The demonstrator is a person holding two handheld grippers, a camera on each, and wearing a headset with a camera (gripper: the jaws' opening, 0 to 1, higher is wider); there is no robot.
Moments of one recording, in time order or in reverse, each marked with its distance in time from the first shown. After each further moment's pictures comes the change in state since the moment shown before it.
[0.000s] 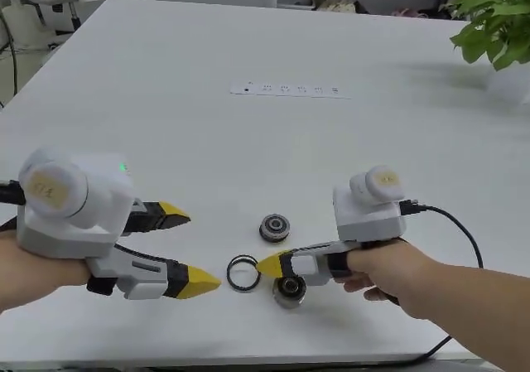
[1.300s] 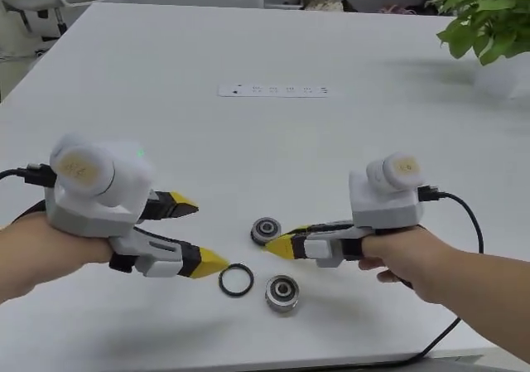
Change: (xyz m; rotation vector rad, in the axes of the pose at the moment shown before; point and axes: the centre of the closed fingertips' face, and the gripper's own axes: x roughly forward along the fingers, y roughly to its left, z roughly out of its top) left arm 0.031 0.022 0.018 0.010 0.019 -0.009; right arm -0.032 -0.029 0.028 -0.120 -0.089 -0.107
